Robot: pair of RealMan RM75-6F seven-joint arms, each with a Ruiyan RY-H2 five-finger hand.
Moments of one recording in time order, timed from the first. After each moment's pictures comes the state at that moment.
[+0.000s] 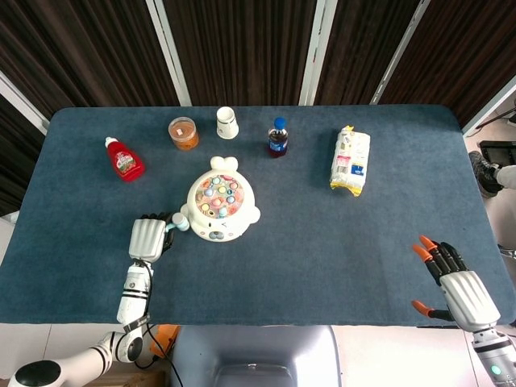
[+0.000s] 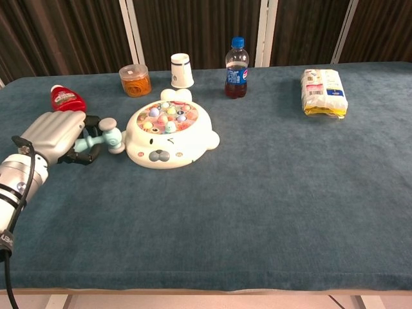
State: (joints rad) left arm -0.61 -1.97 -0.18 -0.79 1.24 1.26 0.22; right arm 0.11 -1.04 -0.06 -1.60 -1.66 1.43 0.12
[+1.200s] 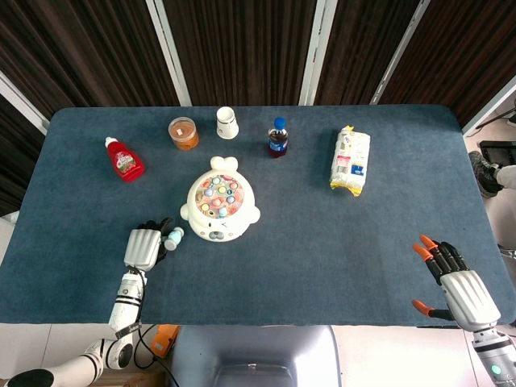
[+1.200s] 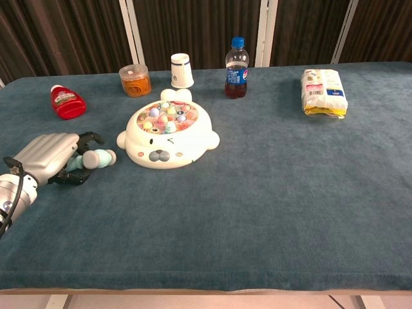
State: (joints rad) left arm -0.55 -1.96 -0.17 -0.76 1.29 1.16 0.14; right arm 0.11 -1.04 -0.05 -1.60 -1.66 1.43 0.12
